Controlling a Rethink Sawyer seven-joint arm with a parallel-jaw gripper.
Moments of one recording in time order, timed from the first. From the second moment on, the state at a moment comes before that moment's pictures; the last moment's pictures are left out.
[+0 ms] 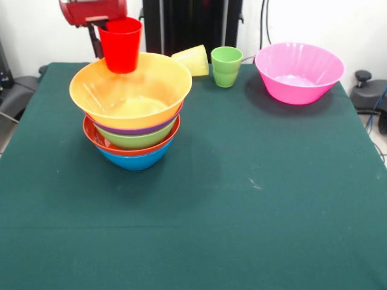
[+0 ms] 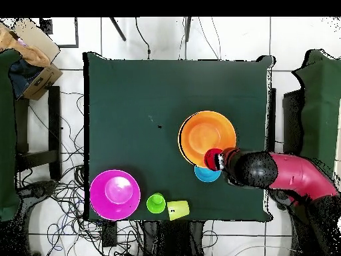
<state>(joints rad) -0.97 -0.85 0.57 1.90 -0.49 0.70 1.47</state>
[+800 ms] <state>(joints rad) -0.99 -0.73 0.62 1.94 -0.65 0.49 1.47</state>
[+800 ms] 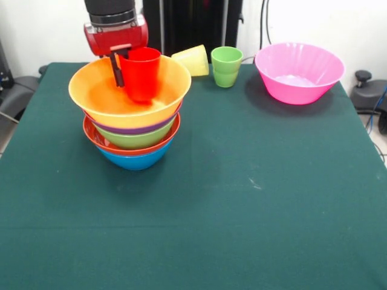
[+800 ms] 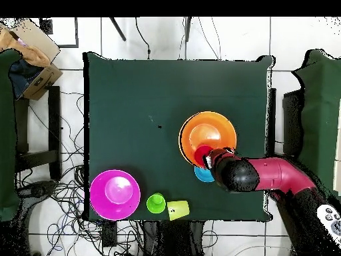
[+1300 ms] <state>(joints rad) -0.97 -0.72 0.62 1.94 -0.65 0.49 1.47</state>
